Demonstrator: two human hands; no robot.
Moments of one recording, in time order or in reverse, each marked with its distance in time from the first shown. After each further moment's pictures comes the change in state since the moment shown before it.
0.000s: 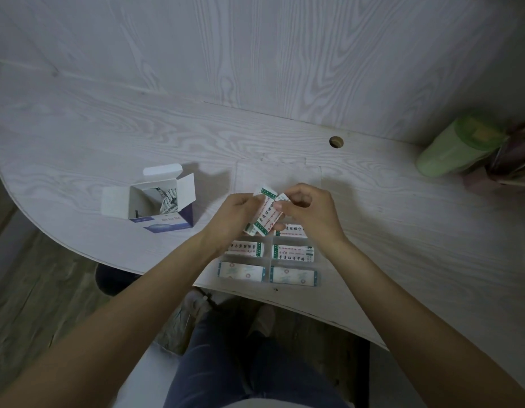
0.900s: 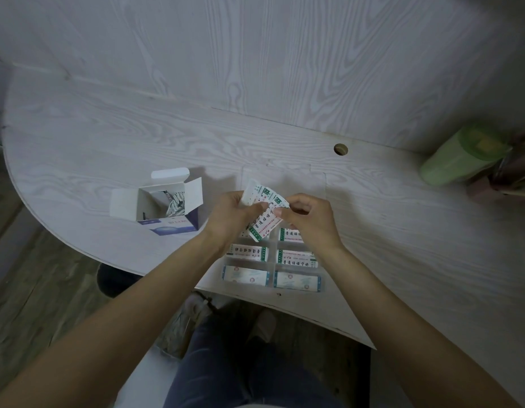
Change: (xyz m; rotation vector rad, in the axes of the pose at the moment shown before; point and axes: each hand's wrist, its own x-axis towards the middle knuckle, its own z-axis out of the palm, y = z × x) left_hand 0.002 0.002 -0.008 -0.058 0.189 0.001; right_hand -0.007 -0.010 0.013 0.050 0.004 0.055
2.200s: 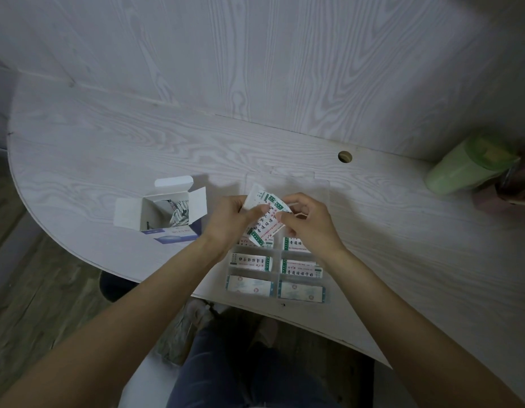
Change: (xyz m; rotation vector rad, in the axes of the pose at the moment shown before) left_hand 0.007 0.004 -0.010 0.017 -0.028 0.066; right_hand 0.012 -0.009 0.006 -0.045 -0.057 0.035
